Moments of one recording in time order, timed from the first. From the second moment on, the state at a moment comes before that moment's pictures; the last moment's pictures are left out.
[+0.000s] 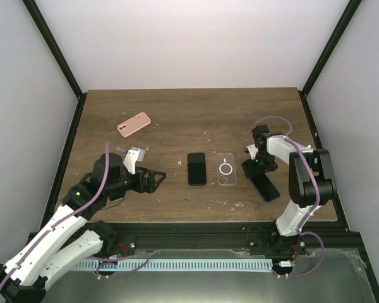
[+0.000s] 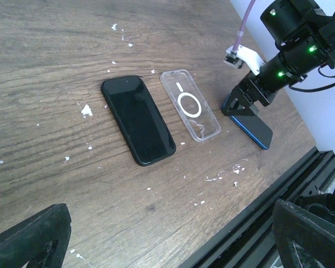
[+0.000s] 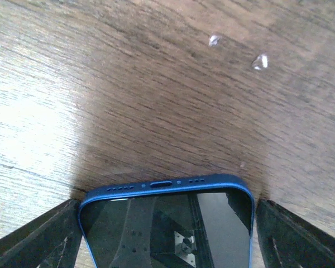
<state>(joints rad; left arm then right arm) -0.61 0.69 0.72 -0.61 0.26 -0.47 0.13 1.71 1.01 -0.82 0.01 -0.23</state>
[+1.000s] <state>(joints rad) -0.61 0.69 0.72 -0.61 0.21 -0.46 0.13 1.81 1.12 -0.66 -0.03 -0.18</state>
